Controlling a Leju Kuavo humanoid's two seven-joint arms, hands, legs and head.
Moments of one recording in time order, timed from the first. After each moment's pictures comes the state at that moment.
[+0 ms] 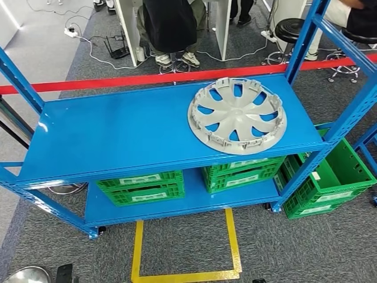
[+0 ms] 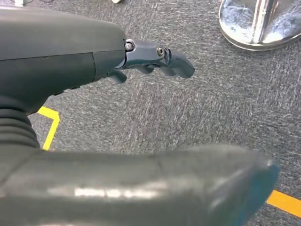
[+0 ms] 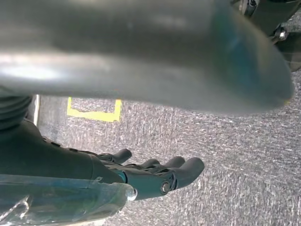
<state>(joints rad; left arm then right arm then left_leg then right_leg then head) -0.03 -0.14 0.57 -0.19 -0.57 0.28 -0.24 -0.06 0.17 -0.88 -0.19 1.13 -0.03 -0.17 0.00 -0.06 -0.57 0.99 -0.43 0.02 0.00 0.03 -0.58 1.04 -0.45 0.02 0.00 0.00</state>
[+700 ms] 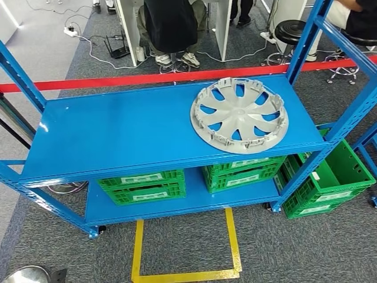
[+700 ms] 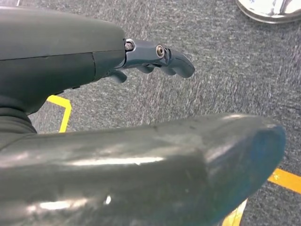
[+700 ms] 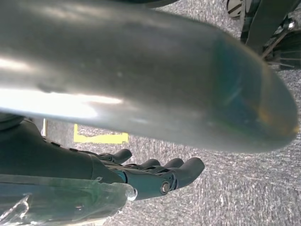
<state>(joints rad) 0.04 -0.09 0.37 -0.24 -0.35 0.17 -0.14 0.02 0.11 -0.56 -0.25 0.67 -0.02 -0.10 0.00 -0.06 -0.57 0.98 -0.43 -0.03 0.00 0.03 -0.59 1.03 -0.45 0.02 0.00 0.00</state>
